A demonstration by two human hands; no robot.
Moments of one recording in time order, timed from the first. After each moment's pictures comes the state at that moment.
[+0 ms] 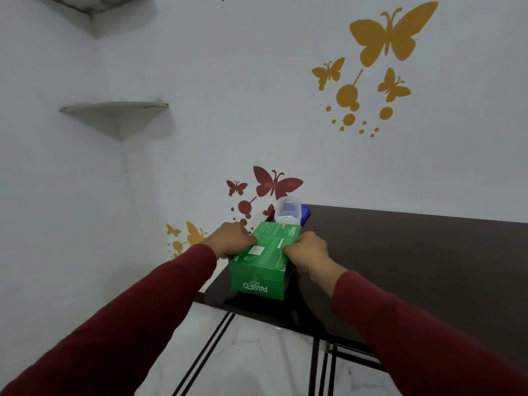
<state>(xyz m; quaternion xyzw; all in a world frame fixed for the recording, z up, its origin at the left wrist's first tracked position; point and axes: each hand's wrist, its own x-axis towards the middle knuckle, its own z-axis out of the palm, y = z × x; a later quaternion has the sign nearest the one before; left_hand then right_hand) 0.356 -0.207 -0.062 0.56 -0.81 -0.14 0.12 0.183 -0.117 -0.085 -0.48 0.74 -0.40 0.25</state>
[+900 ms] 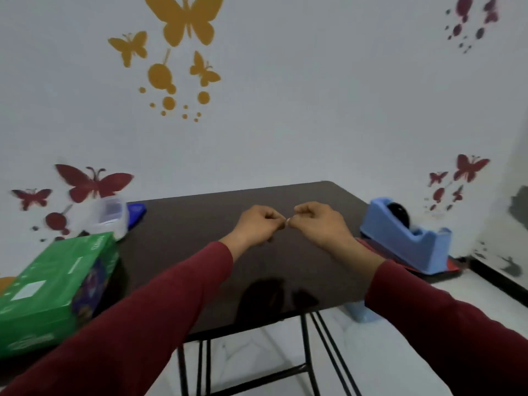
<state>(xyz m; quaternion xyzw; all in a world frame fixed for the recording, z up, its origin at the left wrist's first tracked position) -0.006 -0.031 -0.088 0.22 -0.88 -0.38 0.19 -0.070 0.129 -0.065 -0.32 0.82 -0.47 0.08</state>
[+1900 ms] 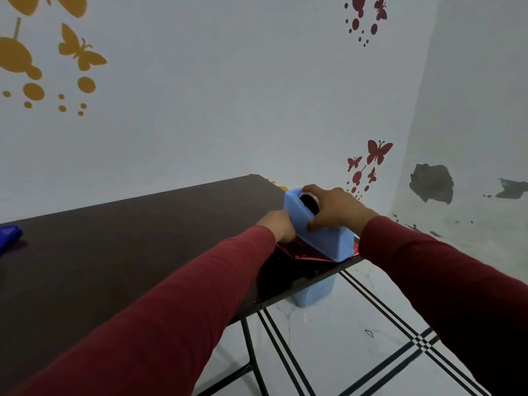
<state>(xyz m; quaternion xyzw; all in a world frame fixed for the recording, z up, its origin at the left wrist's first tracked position) -0.210 0.088 -0.126 0.15 -0.98 -0.13 -0.01 -0.247 0.246 -0.073 -0.30 0.94 -0.14 -0.03</state>
